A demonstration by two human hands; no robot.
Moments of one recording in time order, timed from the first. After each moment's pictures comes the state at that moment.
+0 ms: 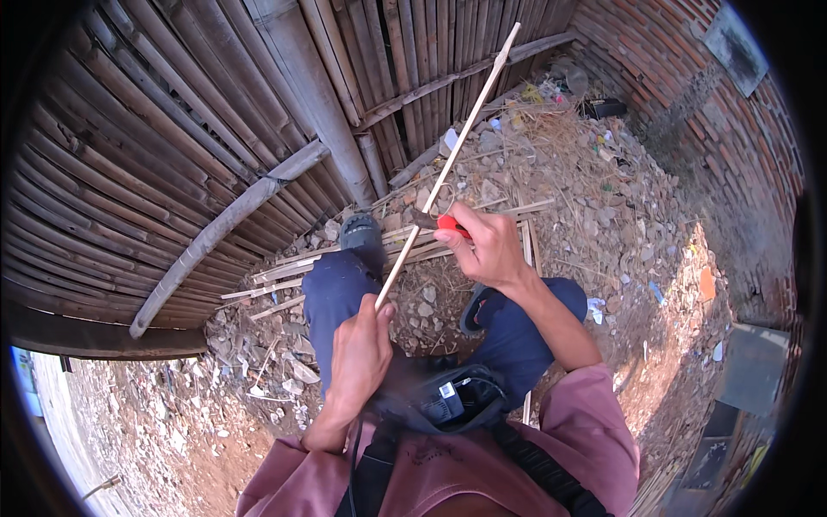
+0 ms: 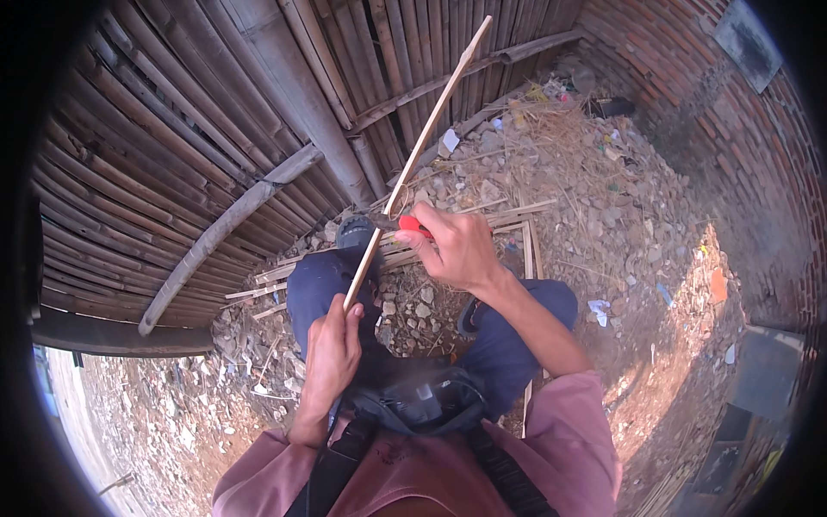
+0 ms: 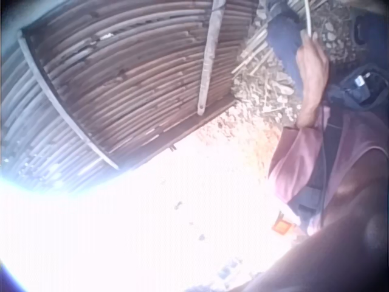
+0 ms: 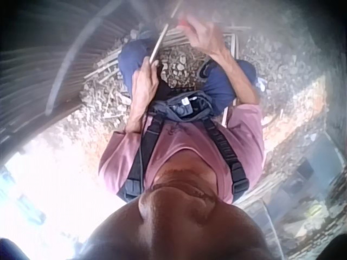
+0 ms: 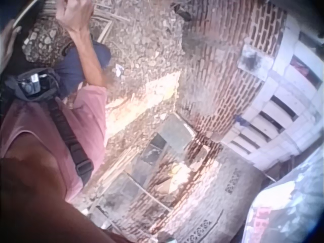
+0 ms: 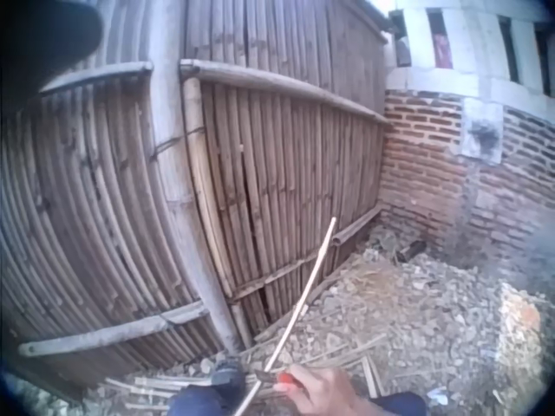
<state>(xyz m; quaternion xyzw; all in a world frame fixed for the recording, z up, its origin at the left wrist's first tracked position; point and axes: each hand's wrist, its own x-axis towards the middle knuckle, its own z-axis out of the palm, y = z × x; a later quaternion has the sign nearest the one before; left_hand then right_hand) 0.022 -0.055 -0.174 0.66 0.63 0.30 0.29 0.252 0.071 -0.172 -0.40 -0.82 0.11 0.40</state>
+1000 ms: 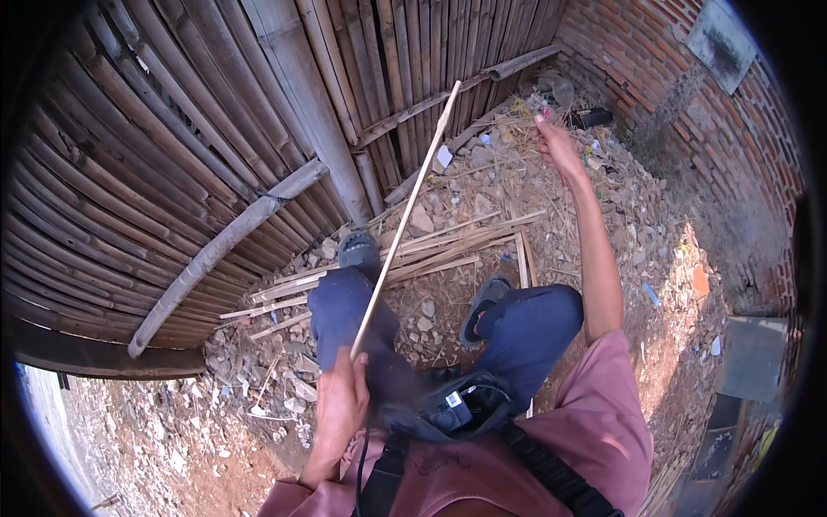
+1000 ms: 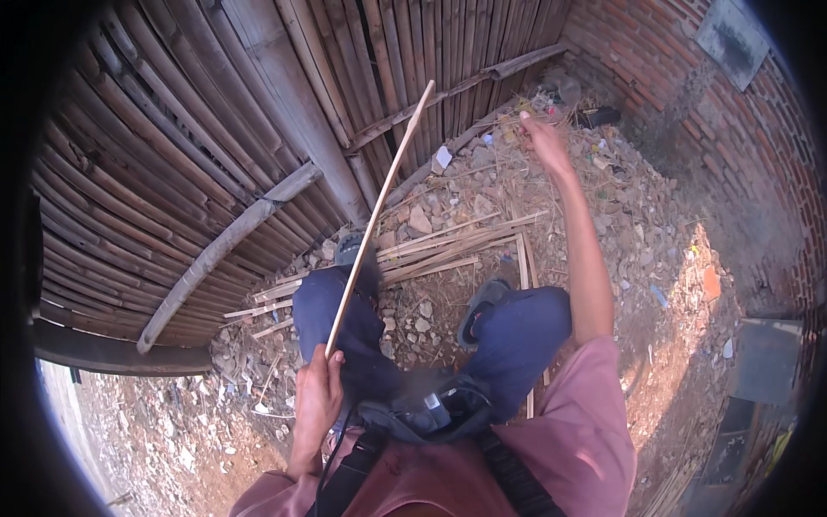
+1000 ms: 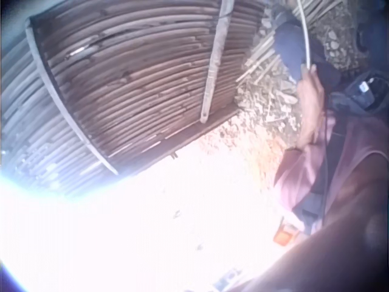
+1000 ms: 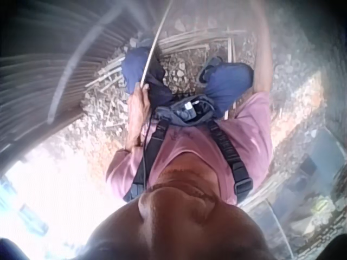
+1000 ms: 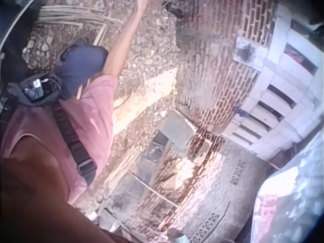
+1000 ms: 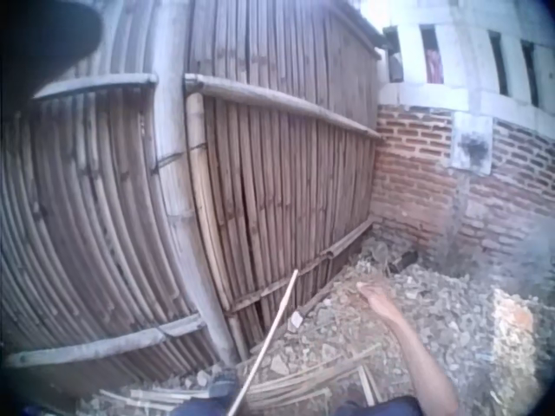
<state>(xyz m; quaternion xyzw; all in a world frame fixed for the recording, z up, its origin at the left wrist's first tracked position) -0.025 -0.102 -0.185 0.61 0.68 0.26 0.32 0.424 0.250 -0.172 -0.66 -0.55 0.33 0.39</state>
